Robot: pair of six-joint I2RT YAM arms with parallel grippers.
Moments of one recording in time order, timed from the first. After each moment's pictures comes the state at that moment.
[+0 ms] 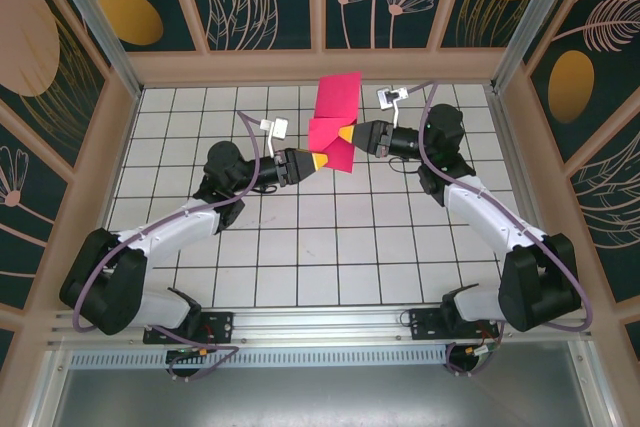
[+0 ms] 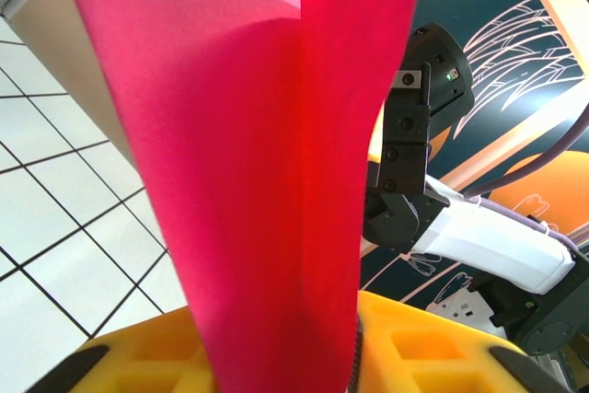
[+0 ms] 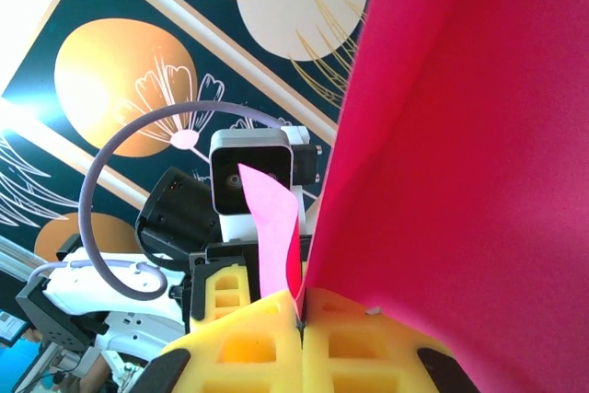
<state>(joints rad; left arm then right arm) -0.56 1.38 0.74 0.81 0.83 -1.04 0.36 1.33 0.92 0.51 -1.04 0.93</state>
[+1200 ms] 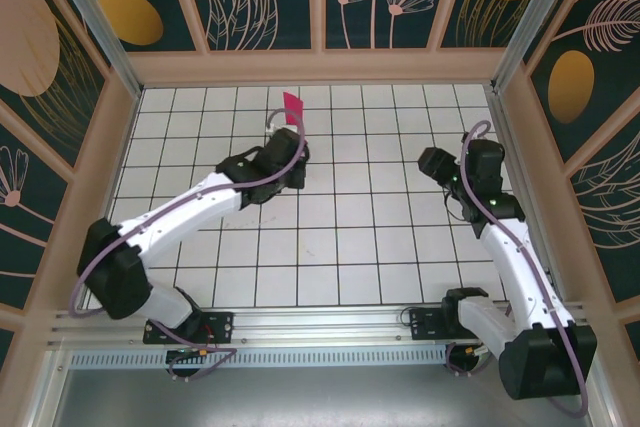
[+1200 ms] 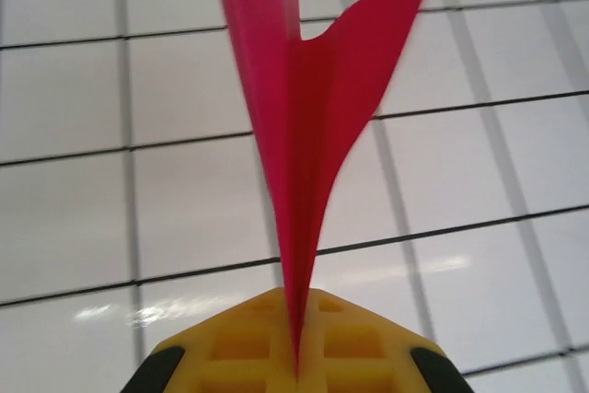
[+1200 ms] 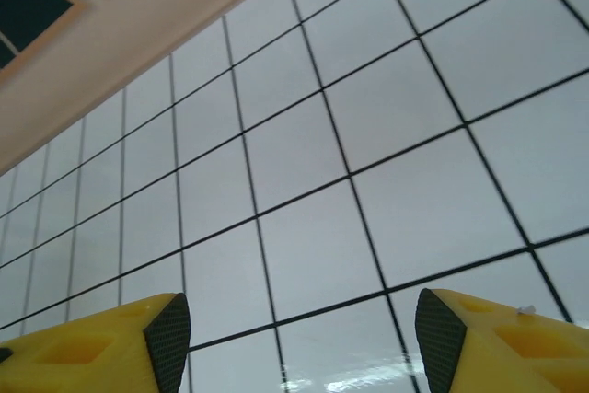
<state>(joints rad) -0.79 1.53 1.26 -0.67 -0.38 -0.58 0.09 0.95 0.77 -0.42 -0.10 0.55</state>
